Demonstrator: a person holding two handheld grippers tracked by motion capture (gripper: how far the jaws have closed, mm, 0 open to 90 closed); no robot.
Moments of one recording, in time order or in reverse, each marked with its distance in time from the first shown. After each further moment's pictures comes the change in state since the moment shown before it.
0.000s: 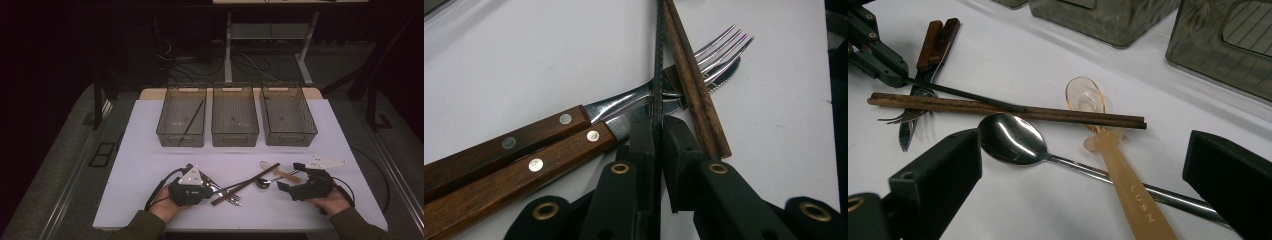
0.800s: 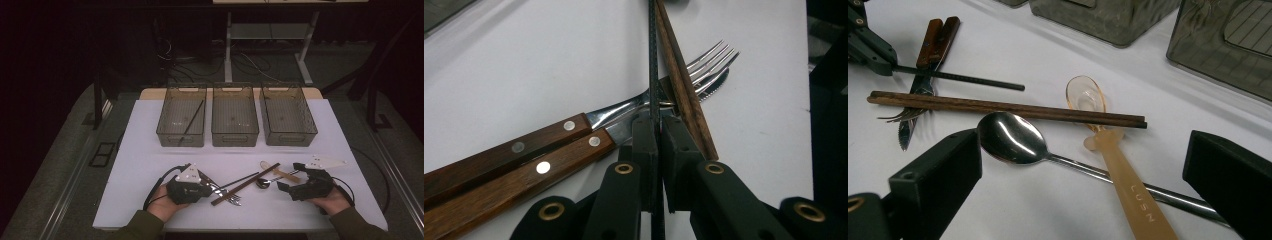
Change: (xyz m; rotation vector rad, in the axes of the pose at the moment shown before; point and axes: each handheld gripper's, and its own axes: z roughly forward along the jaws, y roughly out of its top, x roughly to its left) left arm 0.002 0.005 -0.011 -0.018 -0.022 -0.027; right arm 0.000 0.000 0.001 0.000 0.000 -0.009
